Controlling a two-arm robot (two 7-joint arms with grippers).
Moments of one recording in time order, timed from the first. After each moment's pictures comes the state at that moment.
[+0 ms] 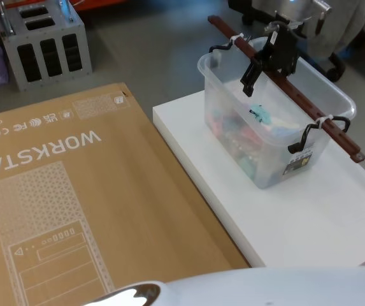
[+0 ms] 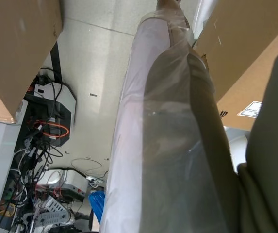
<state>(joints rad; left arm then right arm) -1.47 0.98 1.56 -0.90 0.05 0.15 -1.47 1.18 0.88 -1.06 -1.01 -0.21 0.03 1.56</state>
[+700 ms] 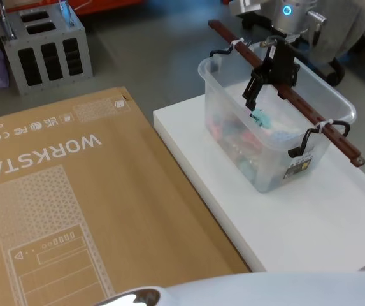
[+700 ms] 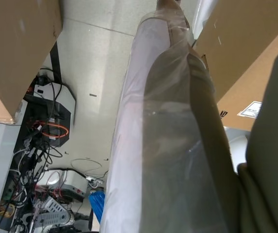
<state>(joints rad) -1.47 0.98 1.56 -0.90 0.05 0.15 -1.47 1.20 0.84 -1.13 -0.94 -0.20 0.00 1.59</state>
